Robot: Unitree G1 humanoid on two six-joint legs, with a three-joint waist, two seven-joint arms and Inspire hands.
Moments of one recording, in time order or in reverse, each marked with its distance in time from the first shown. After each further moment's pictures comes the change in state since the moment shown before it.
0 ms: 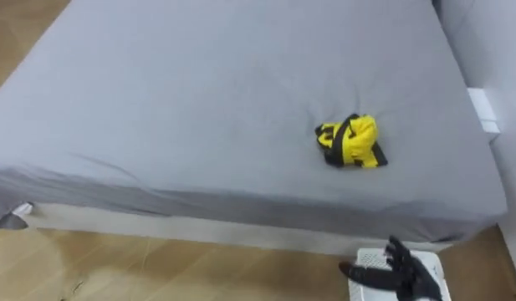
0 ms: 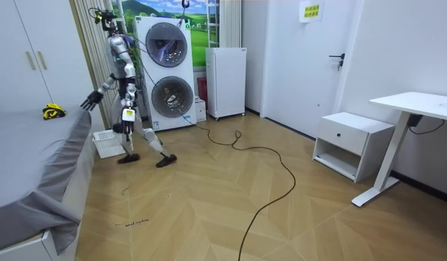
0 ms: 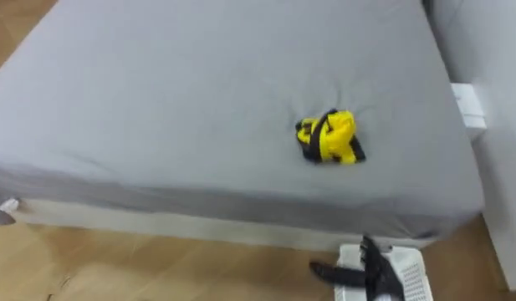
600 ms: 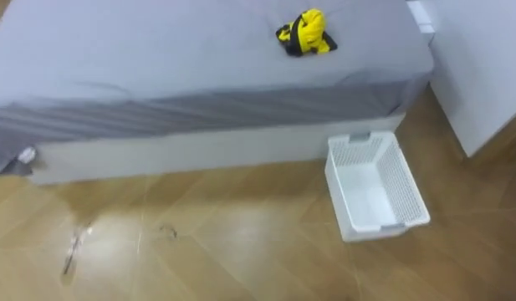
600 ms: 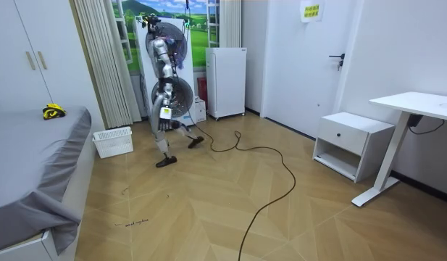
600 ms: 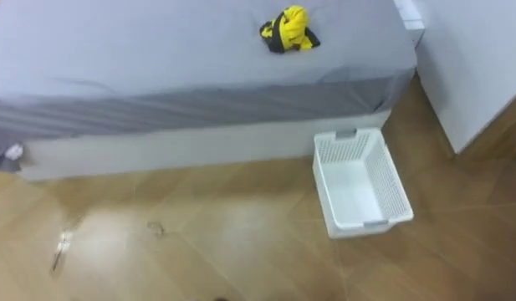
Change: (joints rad) left arm -0.081 -0.038 0.079 0.071 -0.012 -0.002 -0.010; right arm 0.084 -0.023 -0.009 0.439 -0.005 0.067 0.170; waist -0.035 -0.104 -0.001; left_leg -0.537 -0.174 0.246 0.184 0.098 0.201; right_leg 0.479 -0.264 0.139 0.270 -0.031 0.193
